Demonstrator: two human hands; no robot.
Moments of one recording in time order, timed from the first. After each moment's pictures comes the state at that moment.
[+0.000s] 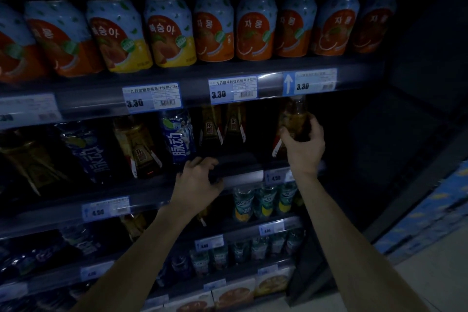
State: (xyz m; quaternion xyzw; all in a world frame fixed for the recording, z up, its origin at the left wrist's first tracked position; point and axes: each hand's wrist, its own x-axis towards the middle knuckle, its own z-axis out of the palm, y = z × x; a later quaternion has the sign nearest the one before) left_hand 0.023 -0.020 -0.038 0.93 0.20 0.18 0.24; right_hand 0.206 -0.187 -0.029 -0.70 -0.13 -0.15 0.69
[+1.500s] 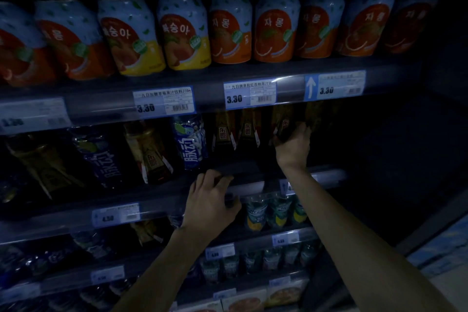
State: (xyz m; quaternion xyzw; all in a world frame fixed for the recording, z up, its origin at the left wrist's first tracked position) left_hand 0.011 -0.032 -0.057 0.96 0.19 0.20 0.11; right_hand 0.219 -0.121 -0.036 -0.83 -0.13 -0.16 0.52
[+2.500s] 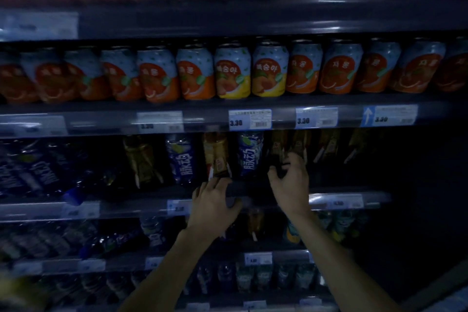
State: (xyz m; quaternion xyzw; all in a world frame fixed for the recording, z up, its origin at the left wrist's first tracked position) left_hand -0.081 0.029 -0.021 0.92 0.28 0.20 0.17; right_hand 0.077 -0.078 -0.023 -0.79 -0.29 -0.10 0.52
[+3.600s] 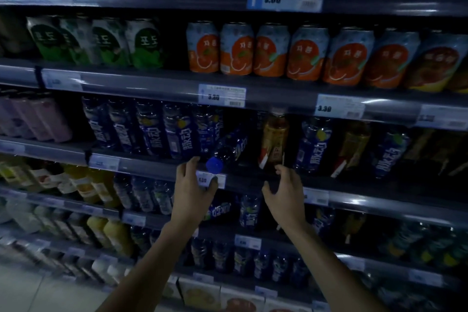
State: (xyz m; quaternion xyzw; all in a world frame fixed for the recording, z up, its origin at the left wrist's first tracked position) left_hand -0.335 0.216 -0.034 0.78 0.43 0.35 0.30; right_hand -0.151 0.110 -0.069 -0.81 -0.42 -0.05 0.42
